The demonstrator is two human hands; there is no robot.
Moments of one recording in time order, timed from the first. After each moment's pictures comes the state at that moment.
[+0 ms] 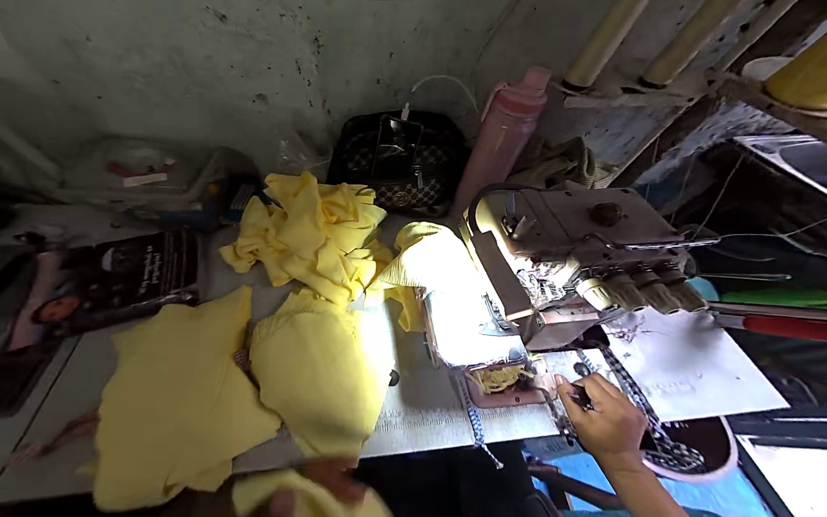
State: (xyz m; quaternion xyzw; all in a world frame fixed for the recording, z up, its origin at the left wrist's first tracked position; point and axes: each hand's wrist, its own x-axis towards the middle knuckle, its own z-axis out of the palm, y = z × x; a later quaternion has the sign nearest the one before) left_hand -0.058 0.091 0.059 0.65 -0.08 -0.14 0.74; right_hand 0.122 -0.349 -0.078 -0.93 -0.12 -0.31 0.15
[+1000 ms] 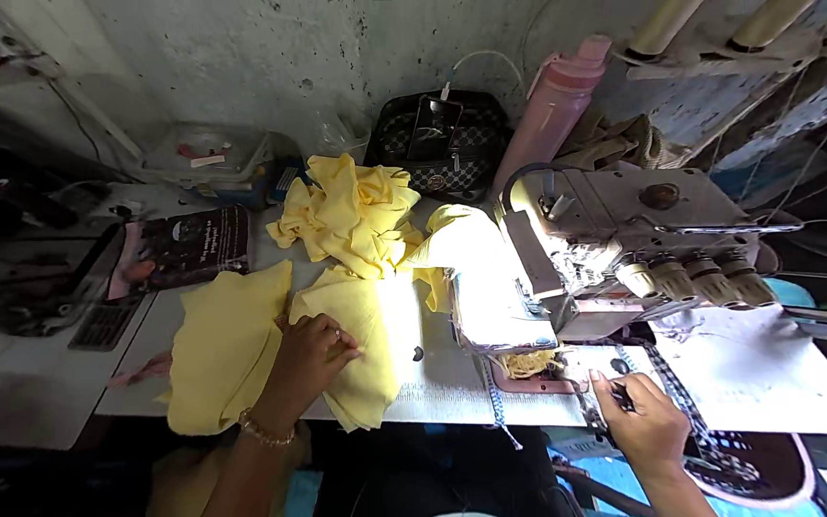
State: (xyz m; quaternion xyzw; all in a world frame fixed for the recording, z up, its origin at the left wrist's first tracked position) left_hand 0.026 0.103 0.019 0.96 0.00 0.10 0.24; right_hand 0.117 -0.346 -0.070 -0.91 -0.15 -0.31 0.22
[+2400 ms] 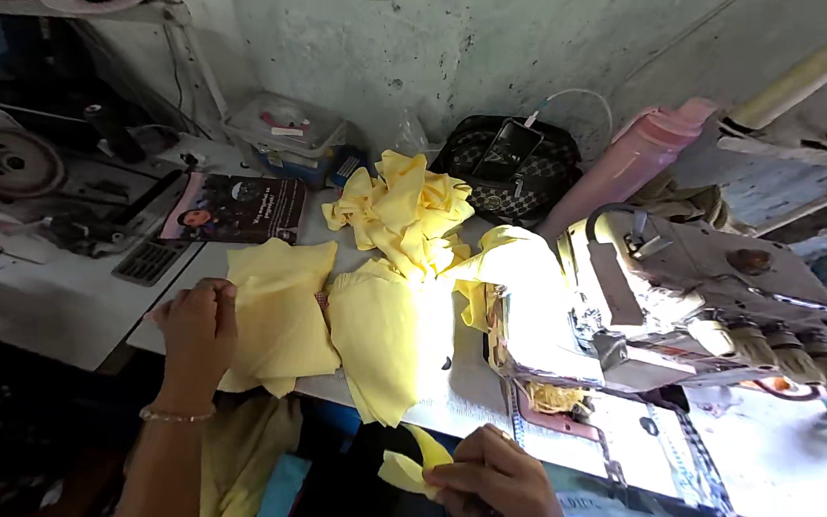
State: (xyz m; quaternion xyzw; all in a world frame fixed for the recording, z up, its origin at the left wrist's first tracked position) left_hand -0.056 0.206 0.029 0.90 0.24 0.31 0.18; right_hand 0.030 -0.172 0.040 -0.72 -0.51 -0.01 0.47
